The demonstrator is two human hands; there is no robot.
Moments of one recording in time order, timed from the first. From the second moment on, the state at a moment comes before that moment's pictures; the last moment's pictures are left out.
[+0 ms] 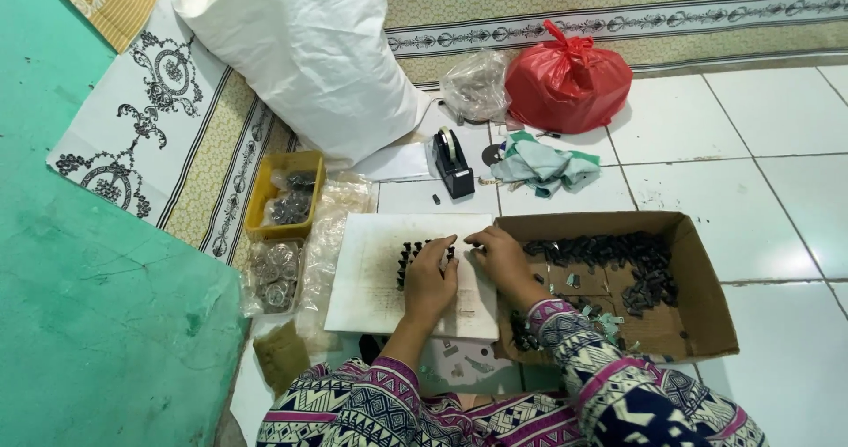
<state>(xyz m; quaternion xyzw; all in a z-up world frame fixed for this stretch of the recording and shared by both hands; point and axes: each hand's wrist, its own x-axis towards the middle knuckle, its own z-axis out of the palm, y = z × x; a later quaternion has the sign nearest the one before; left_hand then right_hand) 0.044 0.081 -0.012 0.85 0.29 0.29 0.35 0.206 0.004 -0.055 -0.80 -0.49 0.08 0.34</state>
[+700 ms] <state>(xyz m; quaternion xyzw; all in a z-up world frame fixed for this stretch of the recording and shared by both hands) 0.116 -0.040 -0.099 0.95 0.09 0.12 0.28 0.294 -0.163 -0.114 -0.90 -0.37 0.23 0.06</state>
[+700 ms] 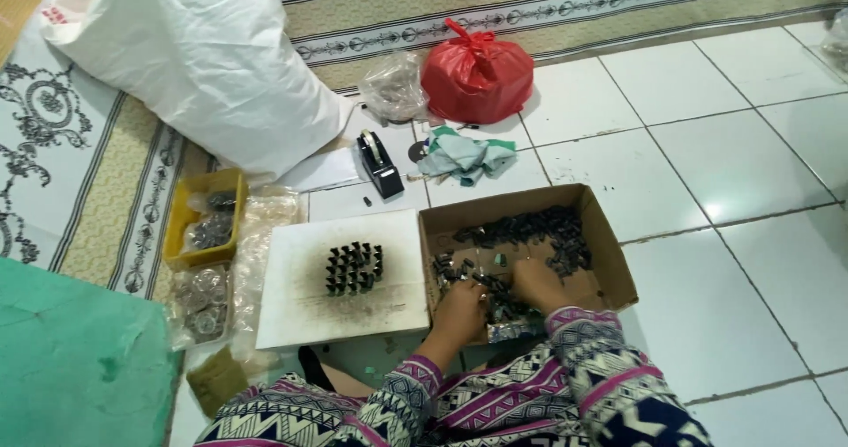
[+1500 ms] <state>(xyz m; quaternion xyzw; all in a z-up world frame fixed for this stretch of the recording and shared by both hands) 0.096 -0.036 -0.044 0.88 0.10 0.25 0.38 0.272 -0.150 -0.067 -0.71 -0.18 0.48 0.49</state>
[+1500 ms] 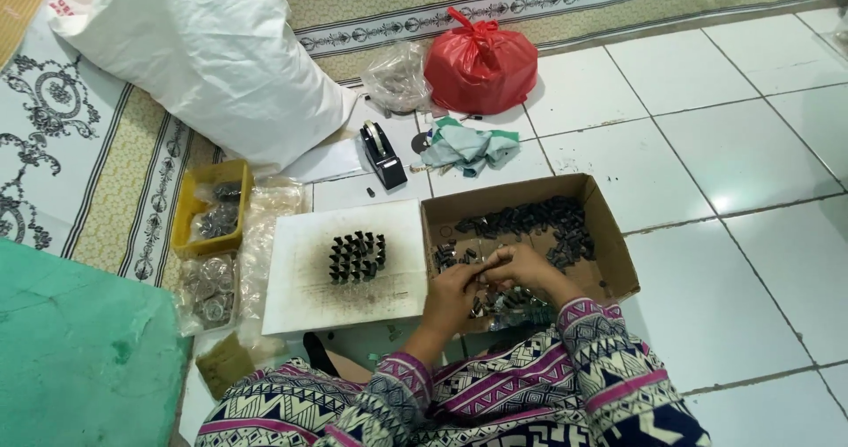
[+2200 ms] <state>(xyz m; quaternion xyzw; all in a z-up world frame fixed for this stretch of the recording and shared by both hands) 0.004 -0.024 -0.005 0.85 0.32 0.24 0.34 0.142 -0.129 0.009 -0.70 -0.16 0.44 0.53</state>
